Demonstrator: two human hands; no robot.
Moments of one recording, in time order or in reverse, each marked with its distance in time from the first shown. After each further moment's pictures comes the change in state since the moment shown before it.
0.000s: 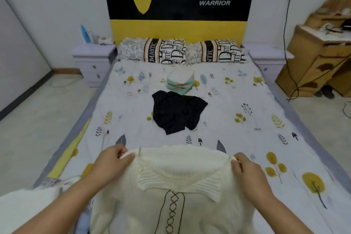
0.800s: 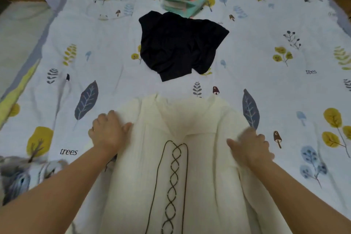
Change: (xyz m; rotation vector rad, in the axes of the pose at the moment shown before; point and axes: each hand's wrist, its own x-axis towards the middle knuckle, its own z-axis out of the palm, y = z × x) left_hand 0.140 -0.162 0.239 0.501 -0.022 -0.328; right_hand 0.151 0.125 0.236 -0.335 -0.244 0.532
